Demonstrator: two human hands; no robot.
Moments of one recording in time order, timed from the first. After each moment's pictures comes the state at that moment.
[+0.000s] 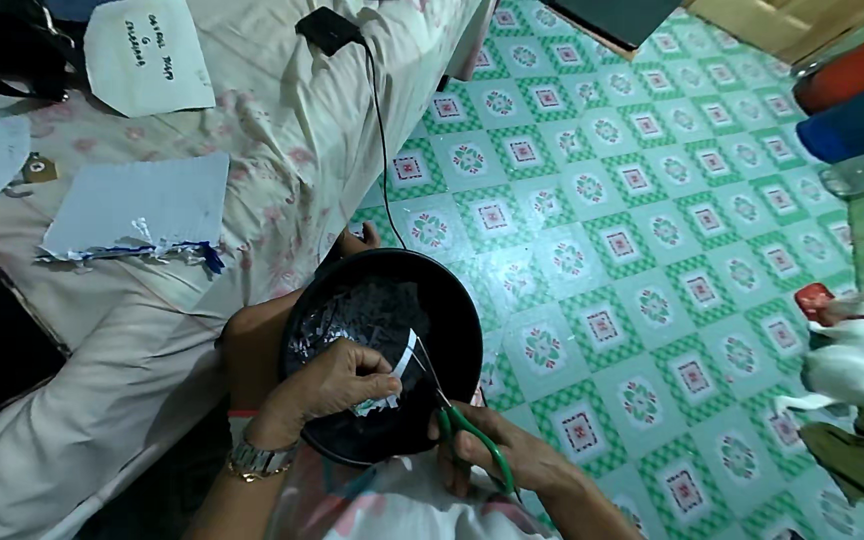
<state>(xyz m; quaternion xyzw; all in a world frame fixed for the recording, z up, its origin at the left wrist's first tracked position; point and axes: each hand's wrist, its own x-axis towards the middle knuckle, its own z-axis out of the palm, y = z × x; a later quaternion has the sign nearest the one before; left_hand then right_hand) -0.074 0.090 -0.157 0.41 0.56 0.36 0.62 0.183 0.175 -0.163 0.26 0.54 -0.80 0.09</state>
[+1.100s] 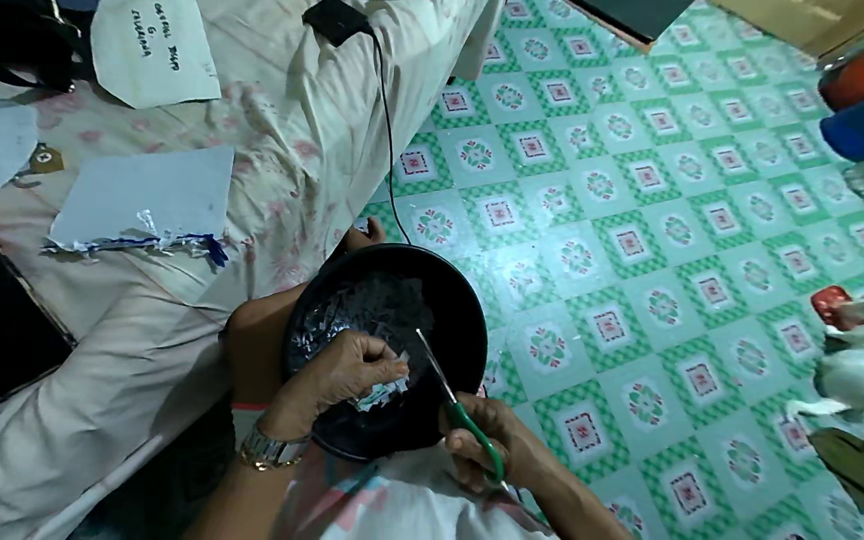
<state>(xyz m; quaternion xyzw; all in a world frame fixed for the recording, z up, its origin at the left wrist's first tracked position) -0.064 0.097 -0.155 0.32 0.60 0.37 0.63 0.181 0.166 -0.168 0.27 0.55 -0.79 -0.03</state>
